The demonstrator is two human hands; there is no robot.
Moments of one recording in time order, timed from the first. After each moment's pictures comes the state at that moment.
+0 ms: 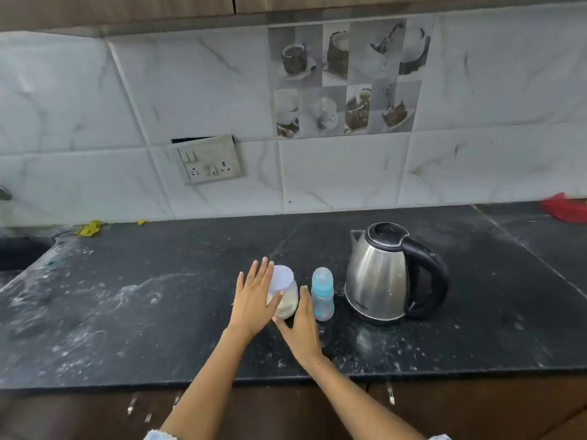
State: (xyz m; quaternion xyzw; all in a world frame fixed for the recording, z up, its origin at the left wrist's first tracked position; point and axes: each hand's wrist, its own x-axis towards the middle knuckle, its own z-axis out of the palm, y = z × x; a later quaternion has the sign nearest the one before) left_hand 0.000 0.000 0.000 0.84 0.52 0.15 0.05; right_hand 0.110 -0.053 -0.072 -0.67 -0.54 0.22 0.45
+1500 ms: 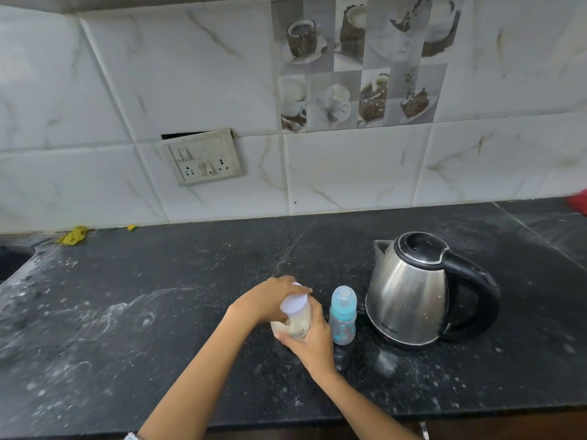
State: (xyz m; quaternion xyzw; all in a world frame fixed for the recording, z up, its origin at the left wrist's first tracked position) left_hand 0.018 0.067 0.049 0.91 0.38 -0.11 0.12; right_hand 0.110 -0.003 -0.093 -0.66 -0.48 0.25 0.53
